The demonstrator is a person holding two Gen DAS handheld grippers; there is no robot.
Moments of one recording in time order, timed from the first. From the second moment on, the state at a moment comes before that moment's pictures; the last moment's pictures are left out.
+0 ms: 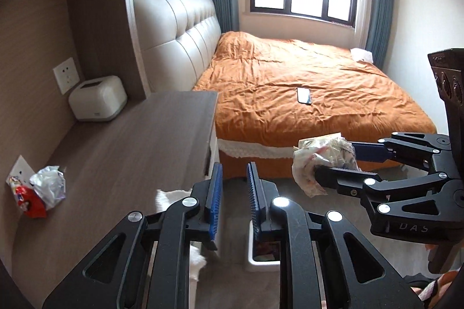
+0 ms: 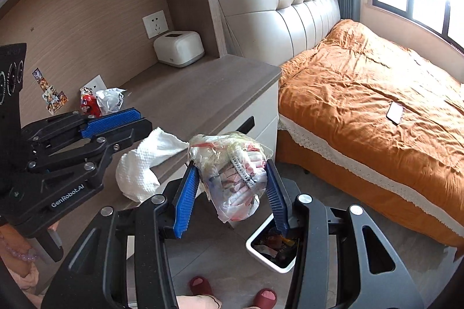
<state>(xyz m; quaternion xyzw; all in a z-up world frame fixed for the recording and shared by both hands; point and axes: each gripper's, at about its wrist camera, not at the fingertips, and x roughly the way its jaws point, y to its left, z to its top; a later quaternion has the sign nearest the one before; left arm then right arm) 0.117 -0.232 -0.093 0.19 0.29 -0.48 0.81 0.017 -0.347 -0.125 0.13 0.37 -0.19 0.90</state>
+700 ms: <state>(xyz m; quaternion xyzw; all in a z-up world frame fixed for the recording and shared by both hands) 0.105 -0.220 -0.122 0.19 0.26 -0.28 0.90 -0.021 -0.415 -0.181 0.17 0.43 -0.16 0.87</state>
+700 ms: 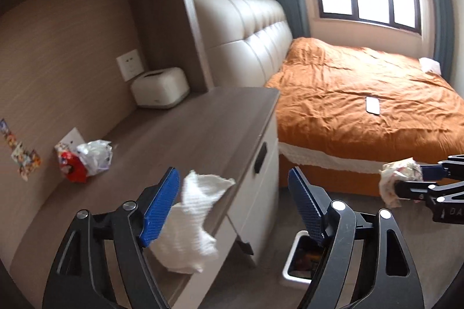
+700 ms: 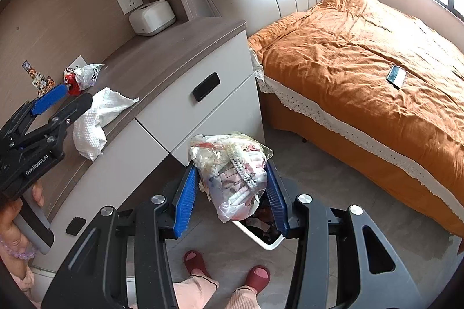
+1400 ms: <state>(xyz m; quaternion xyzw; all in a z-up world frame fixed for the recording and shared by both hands) 0.093 -0.239 -0.162 0.24 0.30 -0.34 0.86 -0.009 -0.407 -0.192 0.18 0.43 -0.16 0.87</state>
